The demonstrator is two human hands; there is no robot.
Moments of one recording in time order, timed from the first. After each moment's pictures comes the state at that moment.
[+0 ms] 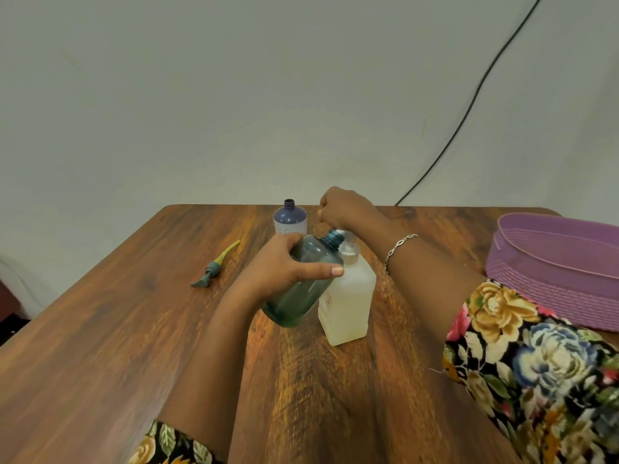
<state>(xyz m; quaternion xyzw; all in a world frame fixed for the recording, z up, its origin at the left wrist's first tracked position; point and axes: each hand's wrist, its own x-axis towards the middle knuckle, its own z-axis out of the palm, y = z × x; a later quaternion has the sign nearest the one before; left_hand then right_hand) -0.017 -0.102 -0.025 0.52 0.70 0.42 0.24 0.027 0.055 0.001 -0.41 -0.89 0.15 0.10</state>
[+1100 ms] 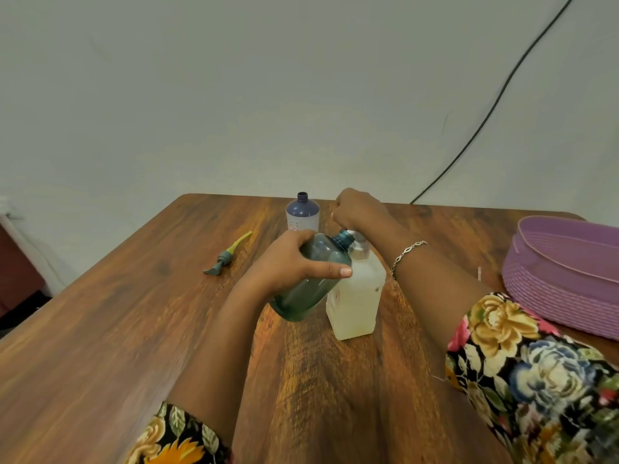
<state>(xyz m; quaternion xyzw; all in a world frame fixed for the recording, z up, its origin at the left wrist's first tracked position) -0.022 -0.100 -0.036 0.51 0.72 0.40 0.23 0.031 0.051 -0.005 -0.41 -0.89 0.14 0.10</state>
